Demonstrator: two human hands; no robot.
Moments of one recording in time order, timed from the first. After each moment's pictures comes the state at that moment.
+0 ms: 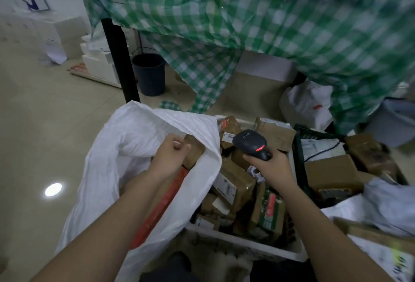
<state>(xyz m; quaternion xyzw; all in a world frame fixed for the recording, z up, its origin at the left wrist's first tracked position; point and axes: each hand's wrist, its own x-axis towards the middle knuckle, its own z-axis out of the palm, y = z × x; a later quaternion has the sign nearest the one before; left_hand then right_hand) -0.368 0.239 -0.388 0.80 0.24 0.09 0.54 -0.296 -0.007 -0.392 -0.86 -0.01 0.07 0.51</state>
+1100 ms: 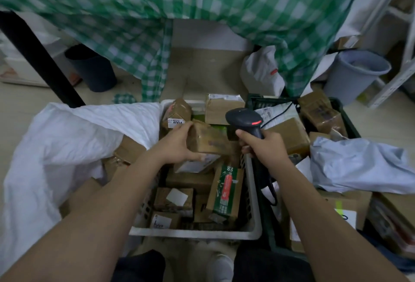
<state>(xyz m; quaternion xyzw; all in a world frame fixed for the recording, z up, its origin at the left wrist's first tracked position) -0.256 0.109 -0.425 0.93 -0.06 -0.12 0.34 -0.266 -0.132 -0.398 -0.77 0.10 0.07 0.63</state>
